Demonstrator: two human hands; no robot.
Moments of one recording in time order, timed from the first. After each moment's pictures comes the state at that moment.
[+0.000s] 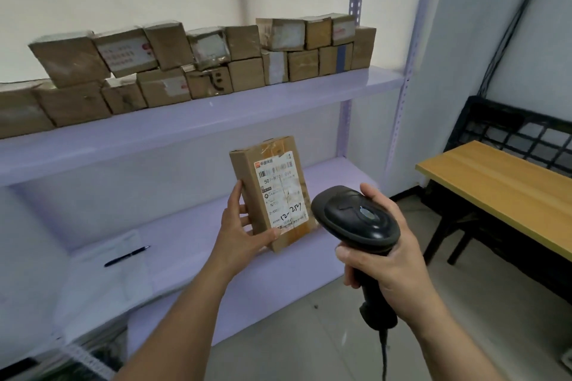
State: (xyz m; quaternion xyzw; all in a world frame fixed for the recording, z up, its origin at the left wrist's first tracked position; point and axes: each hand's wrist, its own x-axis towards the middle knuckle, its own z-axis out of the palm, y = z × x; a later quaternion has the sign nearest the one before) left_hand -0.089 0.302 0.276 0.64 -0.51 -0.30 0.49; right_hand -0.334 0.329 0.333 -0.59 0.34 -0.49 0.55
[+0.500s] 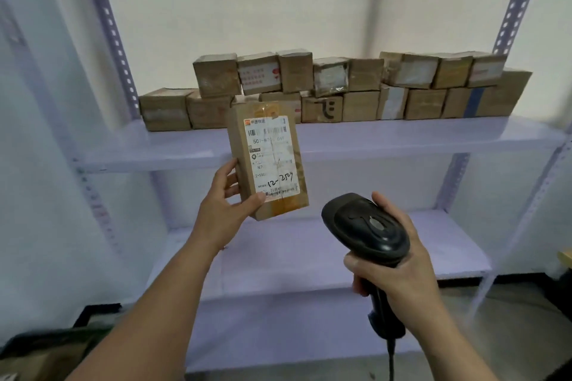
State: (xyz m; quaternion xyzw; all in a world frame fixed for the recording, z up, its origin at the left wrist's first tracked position) left_hand 0.043 0.346 0.357 0.69 -0.40 -0.11 0.59; right_hand -0.214 0.276 0.351 -0.66 0.24 -0.41 0.59
